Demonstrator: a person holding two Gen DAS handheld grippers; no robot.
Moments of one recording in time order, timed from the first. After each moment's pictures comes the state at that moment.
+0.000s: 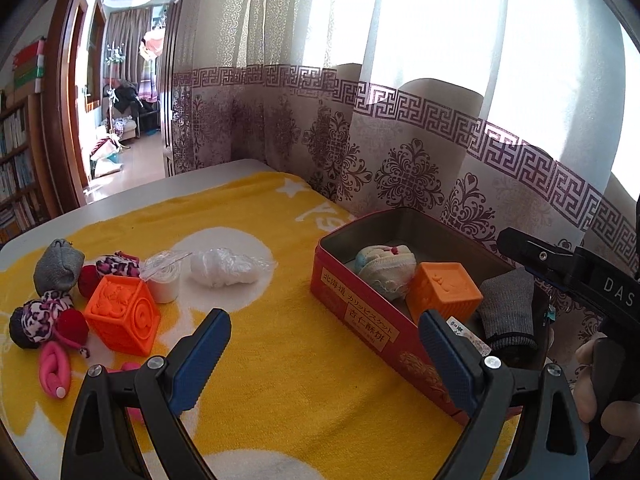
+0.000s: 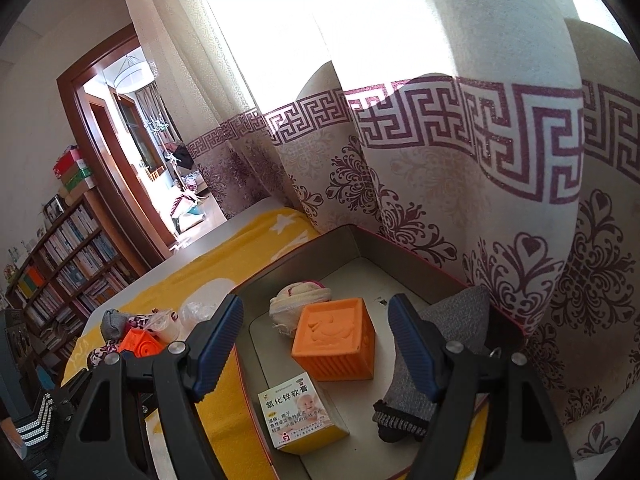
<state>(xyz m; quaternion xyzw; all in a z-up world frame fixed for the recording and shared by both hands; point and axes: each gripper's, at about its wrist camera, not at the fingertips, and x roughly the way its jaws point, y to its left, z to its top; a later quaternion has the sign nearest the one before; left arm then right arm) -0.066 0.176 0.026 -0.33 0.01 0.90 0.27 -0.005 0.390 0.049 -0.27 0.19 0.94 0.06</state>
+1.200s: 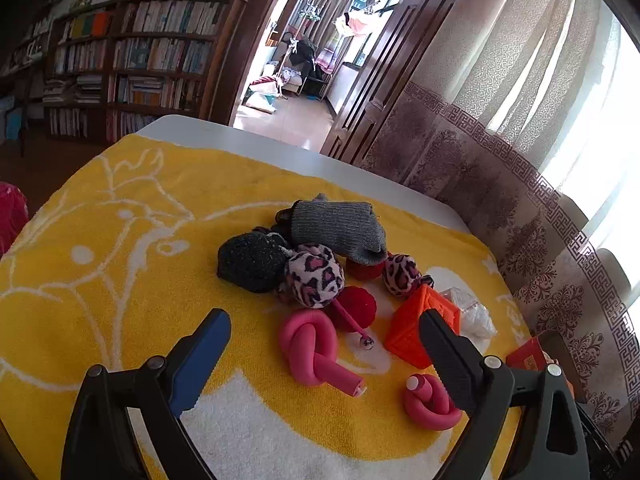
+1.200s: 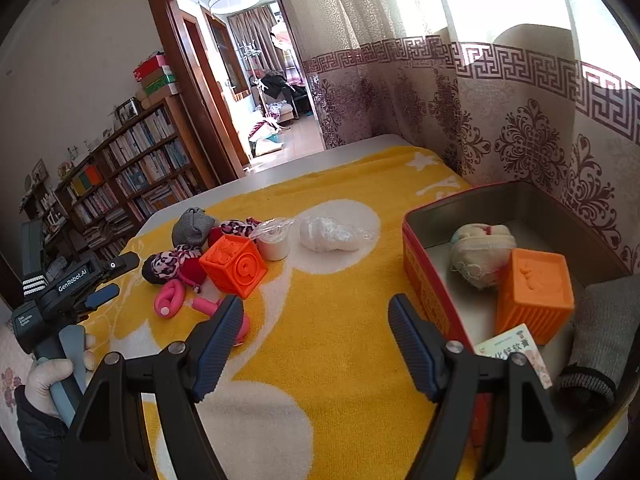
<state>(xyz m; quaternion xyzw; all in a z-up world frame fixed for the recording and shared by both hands) -0.103 -0.083 -0.002 -0.36 -0.22 0.91 0.02 -0.047 0.236 0.025 -0.35 0.08 0.92 -0.13</state>
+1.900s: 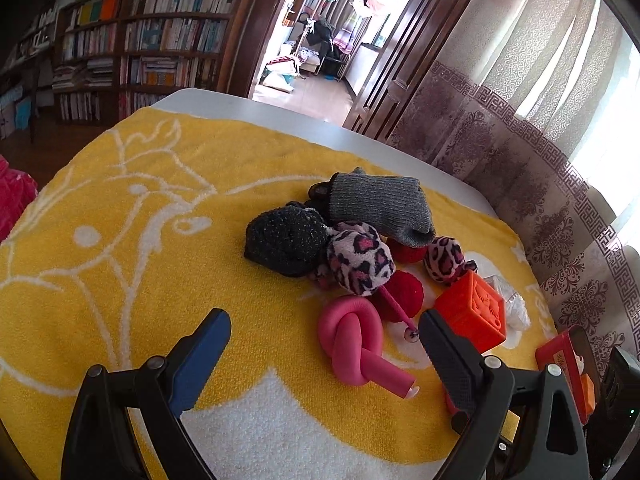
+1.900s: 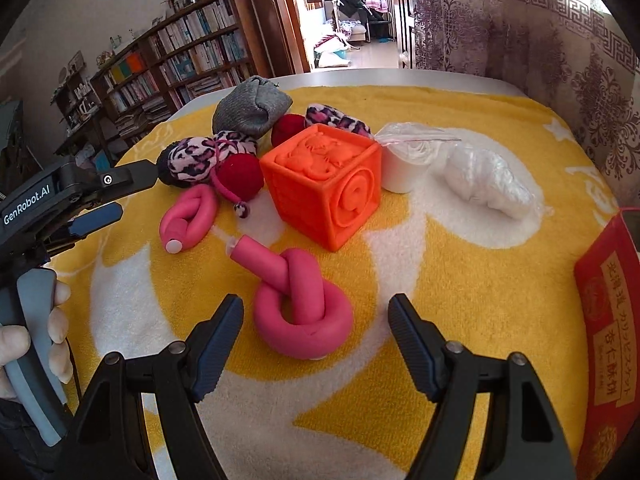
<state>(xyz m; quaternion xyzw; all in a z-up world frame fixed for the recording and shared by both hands) -0.118 -0.089 -0.030 -0.40 -0.20 0.89 0.00 -0.112 0.142 -0.049 -0.46 -0.02 0.86 -0.21</state>
